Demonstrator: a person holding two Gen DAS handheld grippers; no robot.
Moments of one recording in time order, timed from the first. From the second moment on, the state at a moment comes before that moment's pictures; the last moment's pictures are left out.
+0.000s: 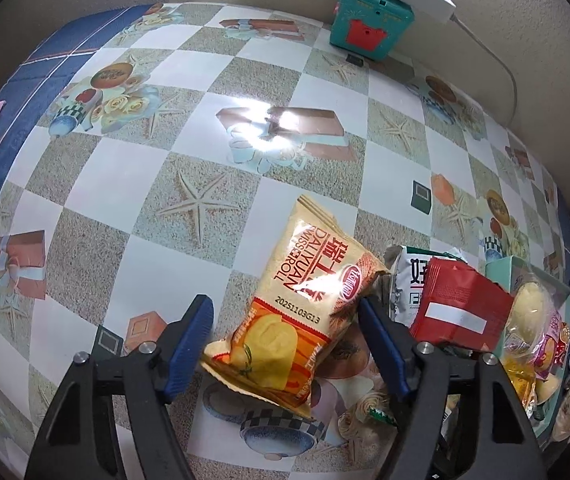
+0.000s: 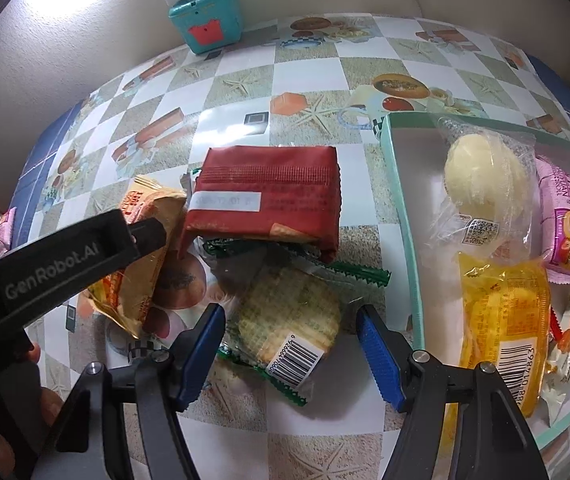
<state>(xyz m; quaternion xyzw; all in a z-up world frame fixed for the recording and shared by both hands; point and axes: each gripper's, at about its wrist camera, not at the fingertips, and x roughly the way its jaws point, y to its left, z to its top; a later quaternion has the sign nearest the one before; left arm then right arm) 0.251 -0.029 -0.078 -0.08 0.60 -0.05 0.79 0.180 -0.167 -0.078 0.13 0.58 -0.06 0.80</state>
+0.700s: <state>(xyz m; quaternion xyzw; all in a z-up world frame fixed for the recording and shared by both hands) 0.222 0.027 -0.070 -0.15 0.62 0.05 0.76 0.156 -0.171 -0.070 0.12 0.58 -0.04 0.81</state>
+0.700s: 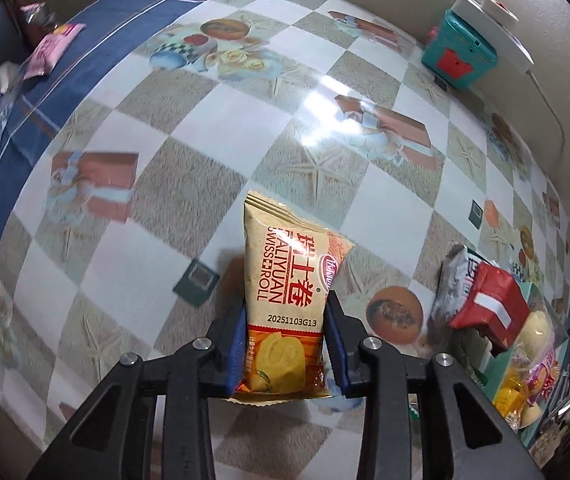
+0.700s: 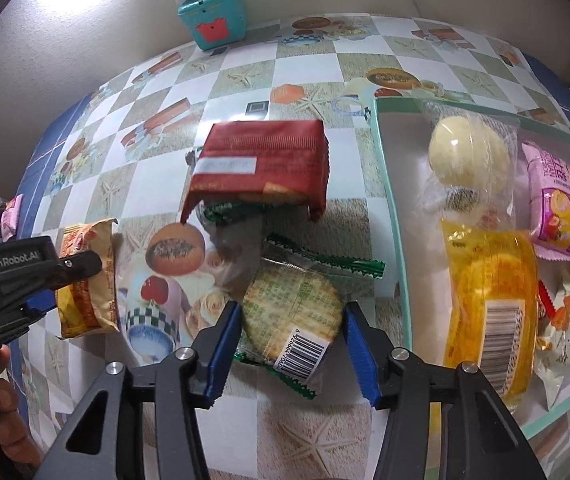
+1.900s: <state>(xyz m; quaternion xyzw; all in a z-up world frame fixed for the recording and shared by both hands) 0.169 0.000 0.041 -0.14 0.53 0.02 0.84 0.103 -0.215 0.029 0.14 0.50 -0.06 0.85</state>
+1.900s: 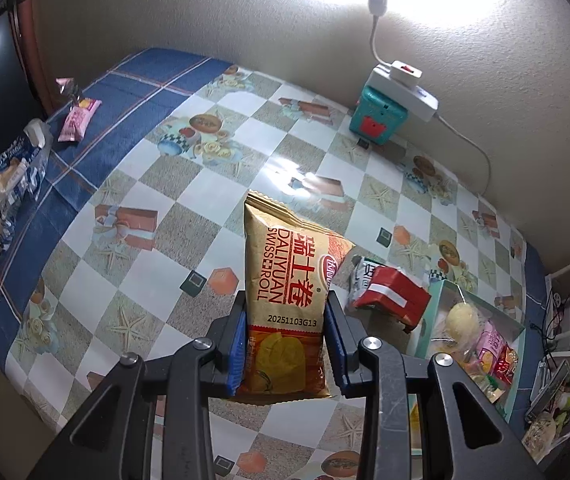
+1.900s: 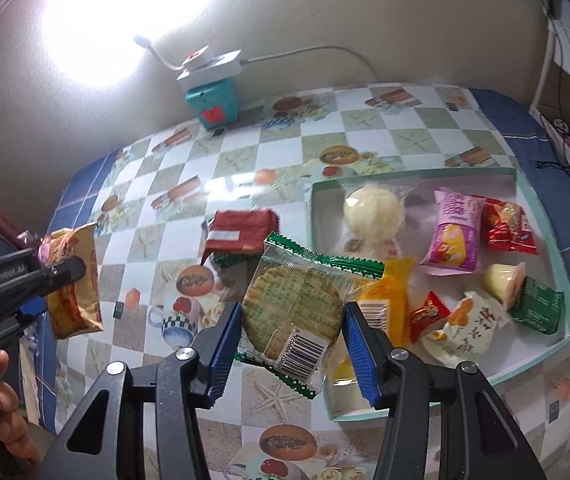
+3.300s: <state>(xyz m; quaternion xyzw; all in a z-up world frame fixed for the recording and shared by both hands) 0.132 -0.178 0.055 -0.02 0.53 -0.12 0.84 0.038 -0.432 0.030 0.31 0.45 -0.23 0.81</state>
